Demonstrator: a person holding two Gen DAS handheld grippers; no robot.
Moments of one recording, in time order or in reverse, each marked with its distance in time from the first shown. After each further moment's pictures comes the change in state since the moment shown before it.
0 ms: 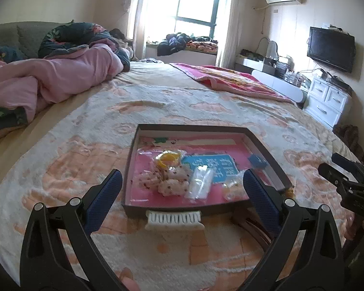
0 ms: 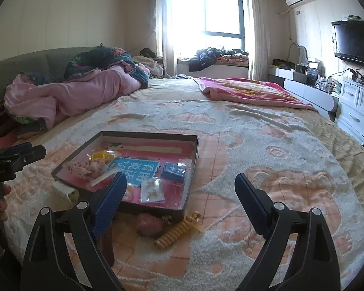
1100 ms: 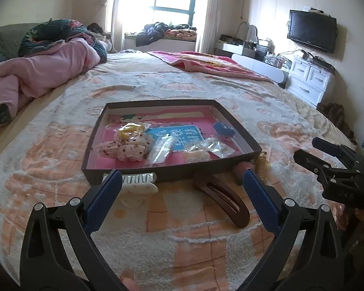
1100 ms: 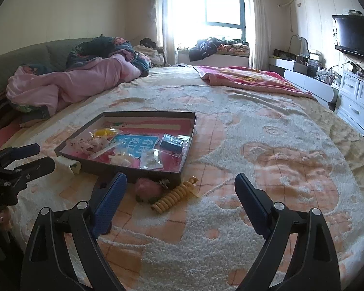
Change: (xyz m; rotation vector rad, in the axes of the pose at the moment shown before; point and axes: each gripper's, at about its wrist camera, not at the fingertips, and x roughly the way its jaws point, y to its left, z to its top) left arm -0.005 -0.047 -0.040 0.074 0.072 -0.091; right arm -0.015 -0.004 -0.033 0.005 0.064 0.000
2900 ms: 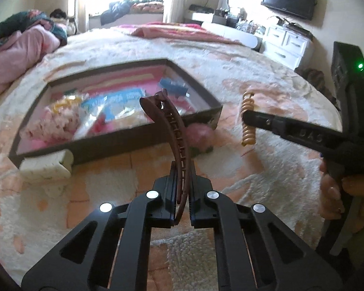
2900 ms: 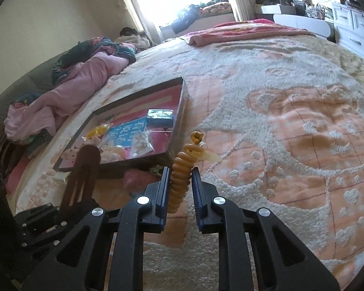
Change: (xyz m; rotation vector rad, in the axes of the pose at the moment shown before) left arm 0.057 -0.063 -0.023 0.109 0.161 -0.143; right arm 0.050 -0.037 -0.014 0.298 0.159 0.119
